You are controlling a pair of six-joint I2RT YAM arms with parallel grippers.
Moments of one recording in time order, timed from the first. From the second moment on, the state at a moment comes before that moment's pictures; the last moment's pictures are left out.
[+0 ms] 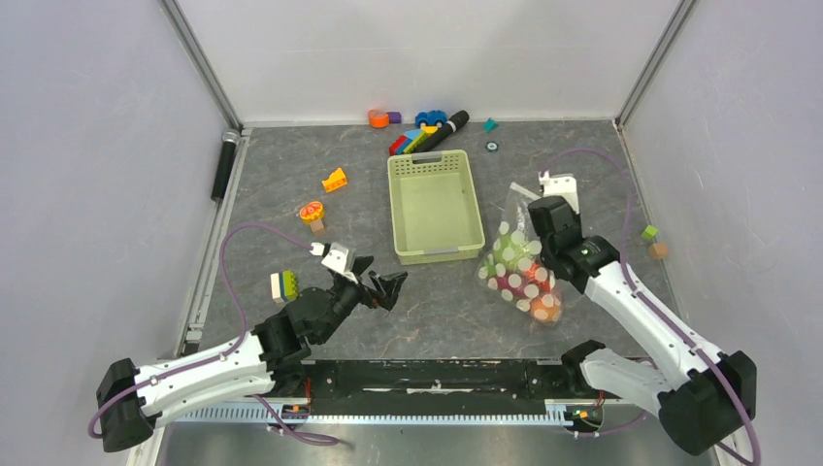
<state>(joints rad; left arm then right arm) -1.07 0.58 0.25 0.28 -0.47 -0.34 0.51 1.03 0.83 -0.62 0.69 0.16</state>
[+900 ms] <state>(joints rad) -1.07 0.60 0.27 0.23 -0.56 -0.35 0.19 0.91 0.84 -0.58 0.68 0.22</state>
